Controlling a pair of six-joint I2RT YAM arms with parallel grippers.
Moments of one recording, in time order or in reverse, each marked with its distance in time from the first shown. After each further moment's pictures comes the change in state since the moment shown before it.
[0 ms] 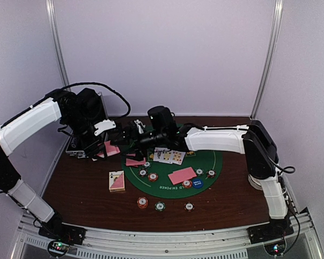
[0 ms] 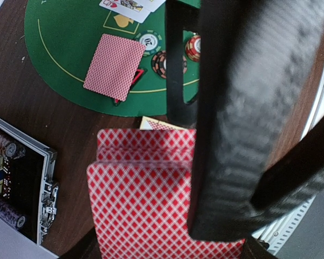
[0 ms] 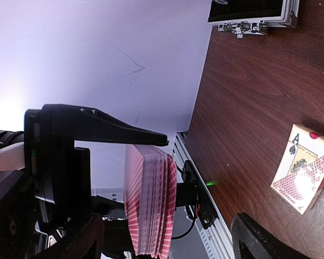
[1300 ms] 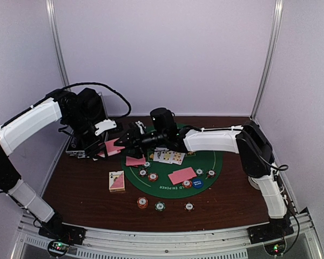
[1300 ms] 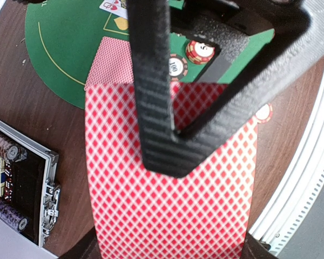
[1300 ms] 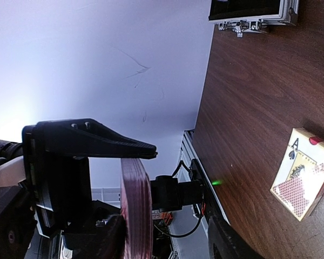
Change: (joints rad) left arm 0.000 0.001 0.000 0.011 0.000 0.001; right arm -0.042 0.068 0.015 0.108 -0.077 0.081
